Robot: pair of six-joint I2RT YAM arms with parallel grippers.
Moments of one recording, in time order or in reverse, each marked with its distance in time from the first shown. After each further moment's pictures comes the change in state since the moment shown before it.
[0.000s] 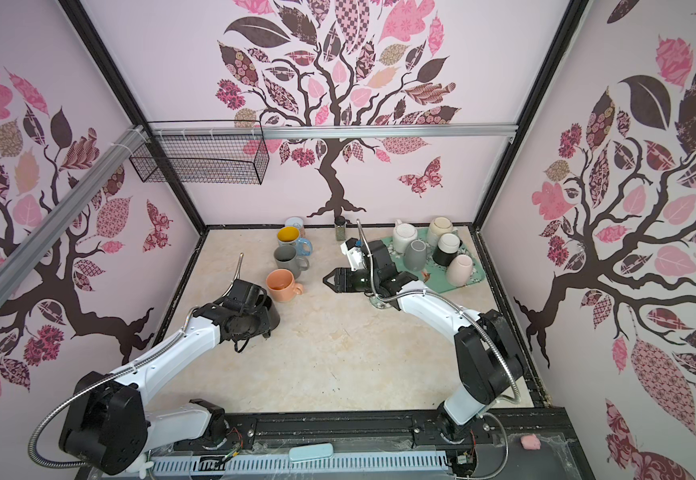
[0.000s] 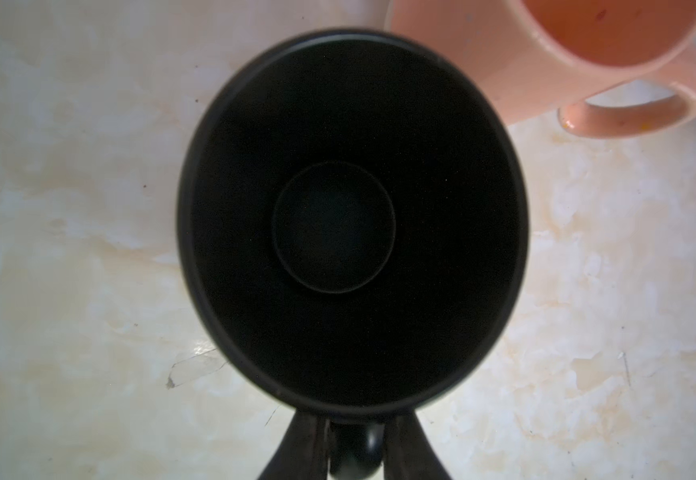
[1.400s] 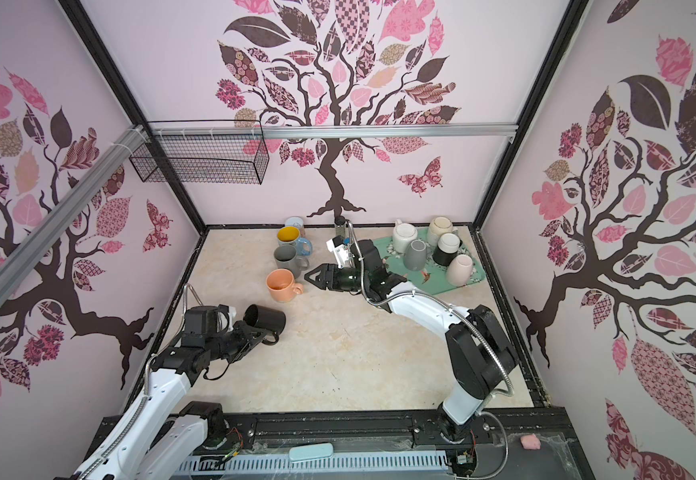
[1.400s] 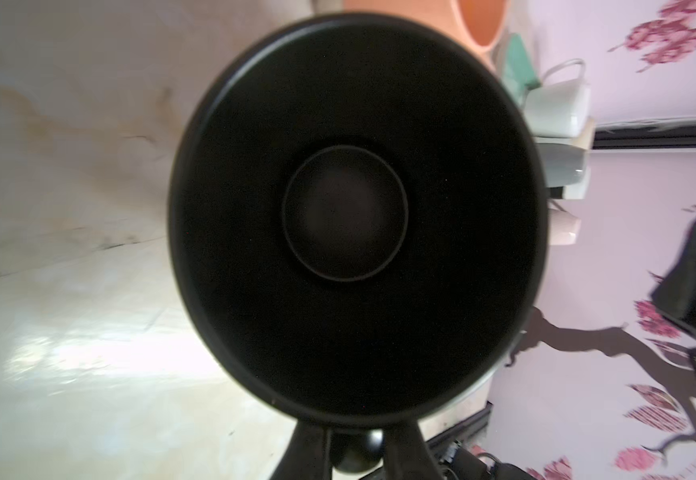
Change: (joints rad) left arm 0.256 -0.466 -0.277 0.029 0.496 -0.159; right arm 0.071 0.046 0.022 0.211 -0.107 0.229
